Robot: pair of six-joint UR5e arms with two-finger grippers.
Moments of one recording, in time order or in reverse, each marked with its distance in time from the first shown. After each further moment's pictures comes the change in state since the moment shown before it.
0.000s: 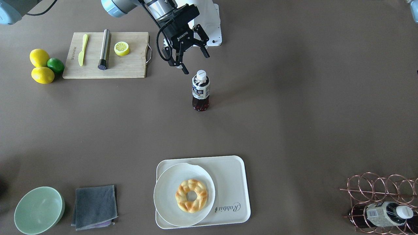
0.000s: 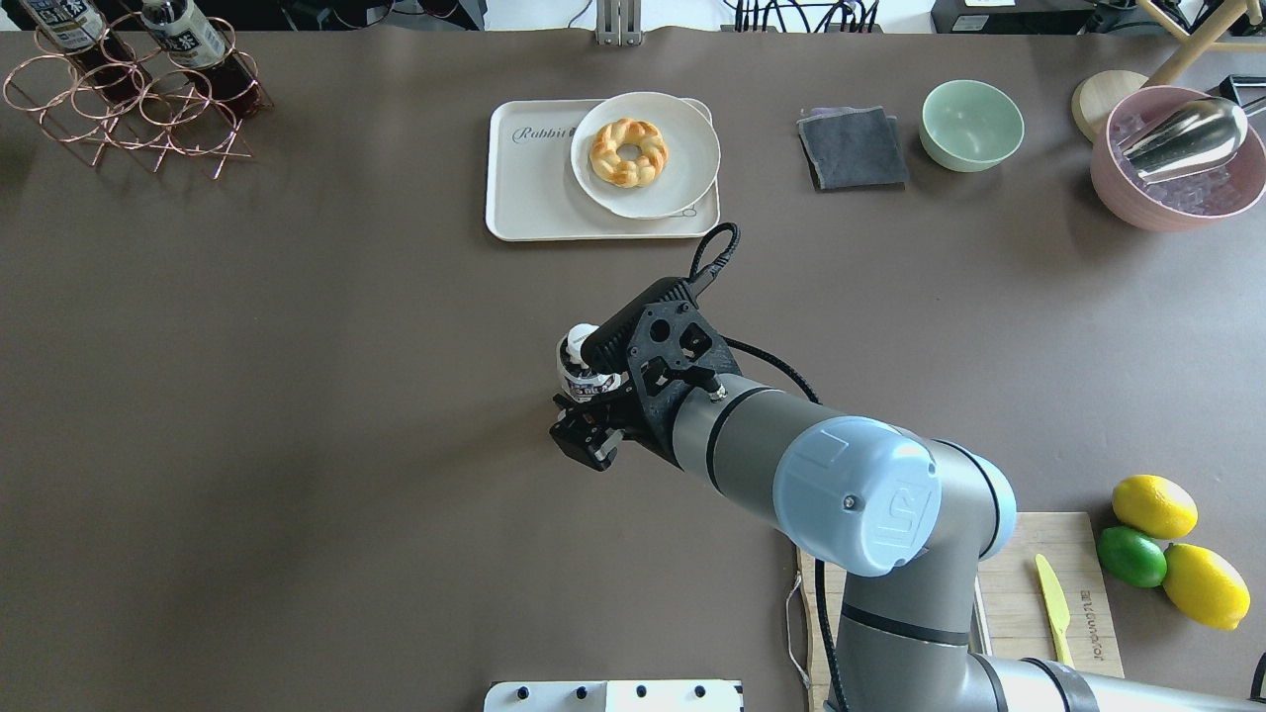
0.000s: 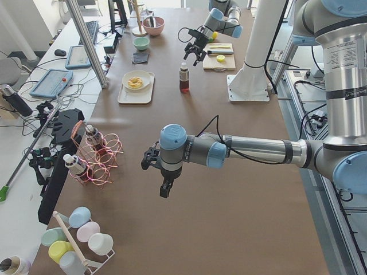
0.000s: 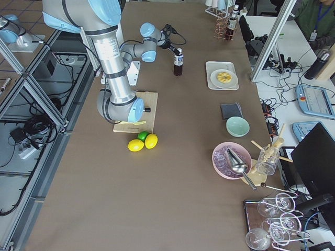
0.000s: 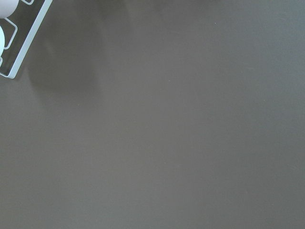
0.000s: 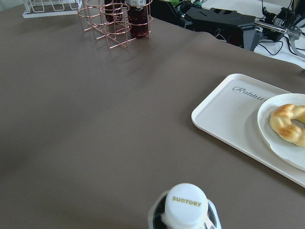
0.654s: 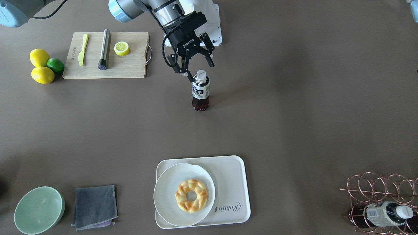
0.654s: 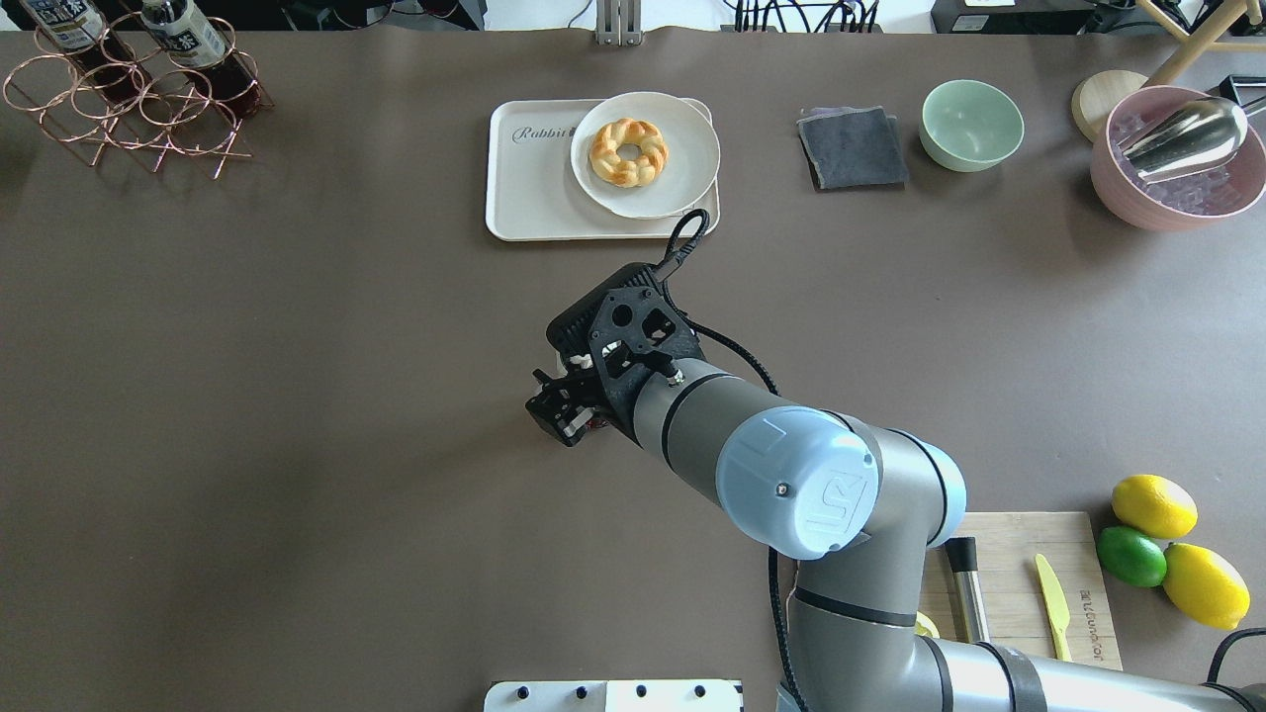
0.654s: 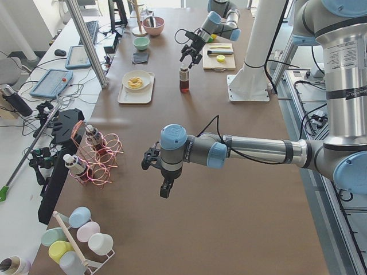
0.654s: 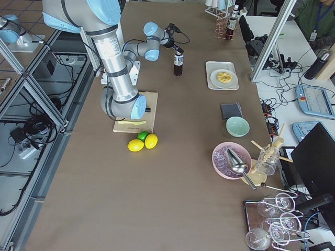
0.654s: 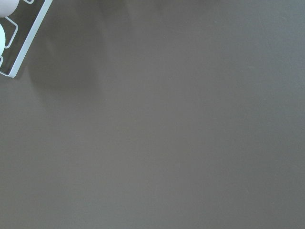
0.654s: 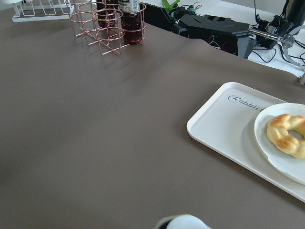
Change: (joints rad) left arm -0.002 0.002 -0.001 -0.001 0.000 0.002; right arm 0.023 0.060 -0.072 0.002 -0.032 -0.003
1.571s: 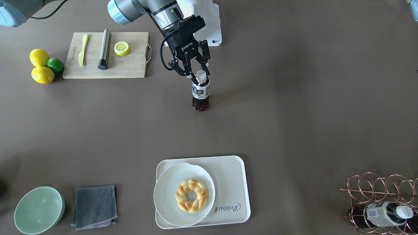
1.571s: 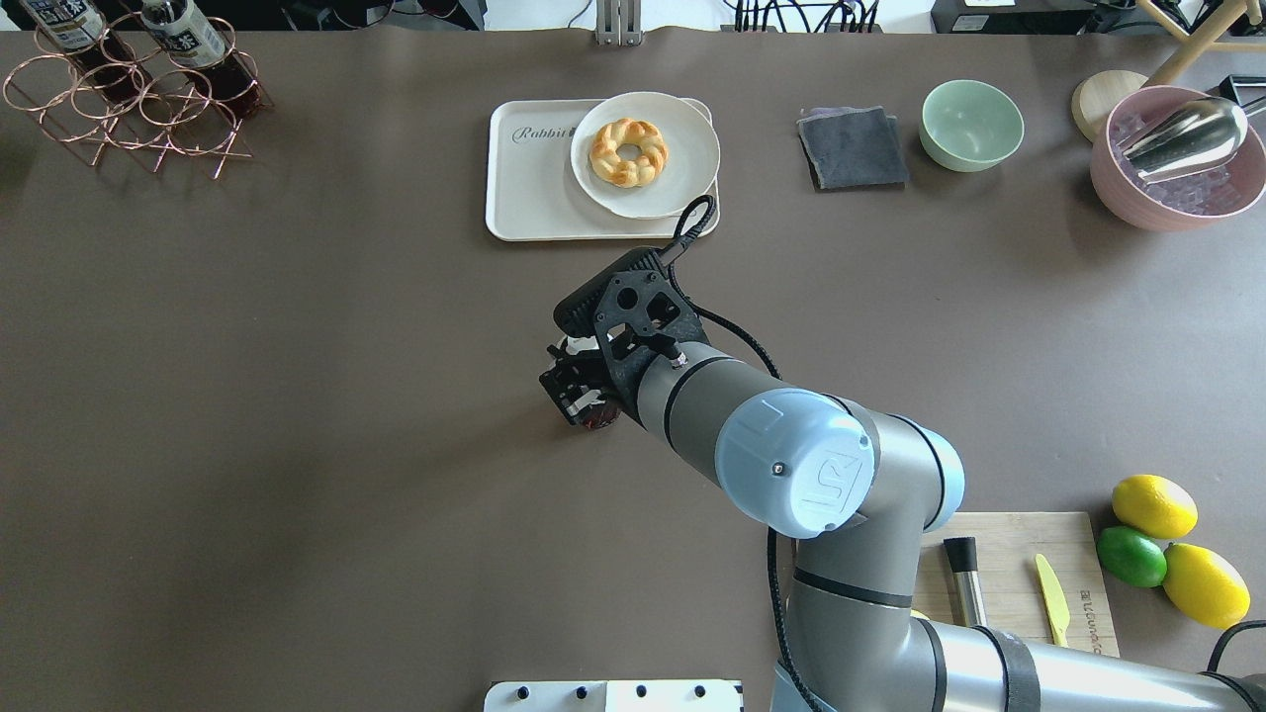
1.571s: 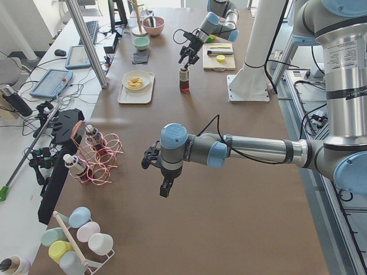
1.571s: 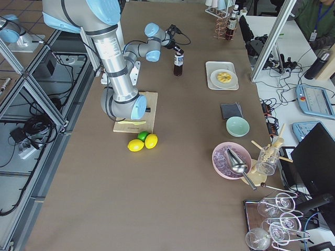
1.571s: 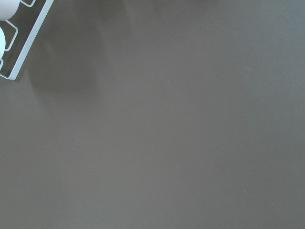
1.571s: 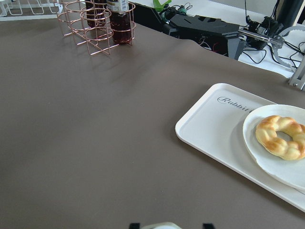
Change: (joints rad) left arm -0.001 0.002 -0.008 -0.003 0.000 0.000; right arm 0.009 -0.003 -0.012 0.005 0.002 0.004
